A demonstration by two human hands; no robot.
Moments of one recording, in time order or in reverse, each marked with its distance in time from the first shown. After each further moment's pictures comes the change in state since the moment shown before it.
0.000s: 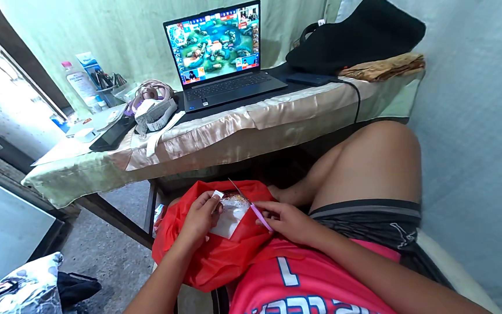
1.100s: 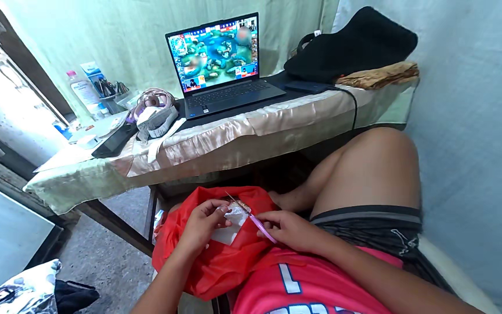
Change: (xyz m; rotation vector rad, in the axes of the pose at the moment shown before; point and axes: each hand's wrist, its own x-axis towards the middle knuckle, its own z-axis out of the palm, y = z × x) left_hand -0.004 0.005 0.001 0.037 -0.046 0.036; right_hand -0.002 -0.004 -0.005 -0.132 -0.084 -0.009
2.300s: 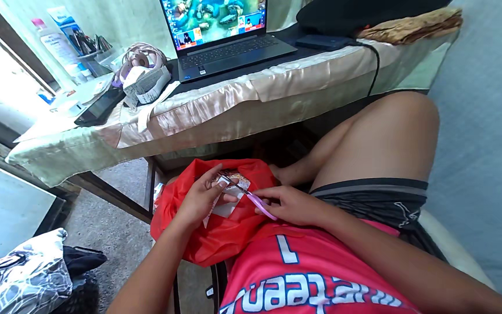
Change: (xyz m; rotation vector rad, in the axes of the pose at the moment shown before) left_hand 0.000 0.004 0.003 -0.113 -0.108 -0.085; right_hand 0.000 0.002 0.000 -0.011 -0.084 -0.043
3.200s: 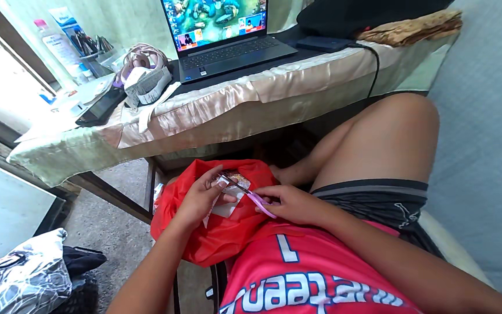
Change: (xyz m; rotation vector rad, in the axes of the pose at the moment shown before) left_hand 0.000 0.000 -0.001 0.009 0.005 0.006; right_hand 0.001 -0.001 -0.002 -0.029 0.025 0.008
